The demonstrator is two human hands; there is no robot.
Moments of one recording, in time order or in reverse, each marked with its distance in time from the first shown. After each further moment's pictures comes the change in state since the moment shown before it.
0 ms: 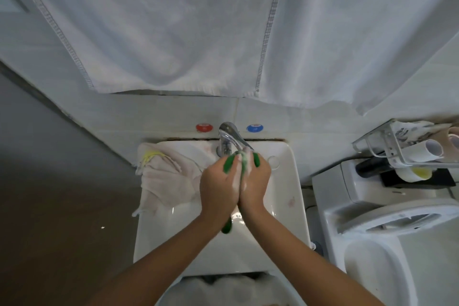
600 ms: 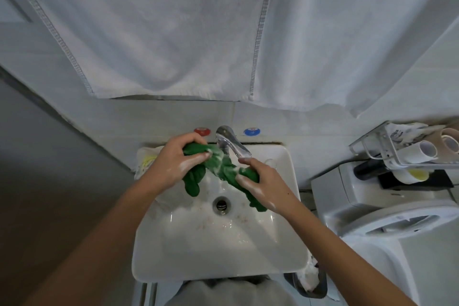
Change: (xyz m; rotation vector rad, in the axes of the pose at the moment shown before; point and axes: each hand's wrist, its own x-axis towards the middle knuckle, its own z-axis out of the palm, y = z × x) left_hand 0.063 0.024 -0.085 0.035 -0.448 0.016; right_hand 0.021 -0.010 -0.065 -0.637 -0.600 -0.178
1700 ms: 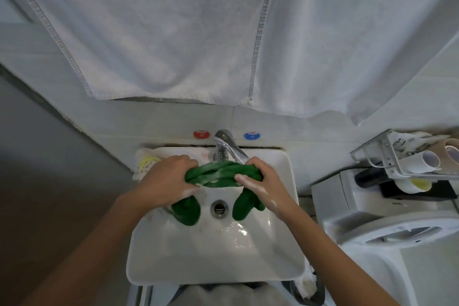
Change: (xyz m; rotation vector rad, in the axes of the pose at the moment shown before) left_hand -0.005 -0.023 -0.003 0.791 -0.282 -0.034; right_hand 0.011 0.009 -0.005 0.341 -0.014 -0.109
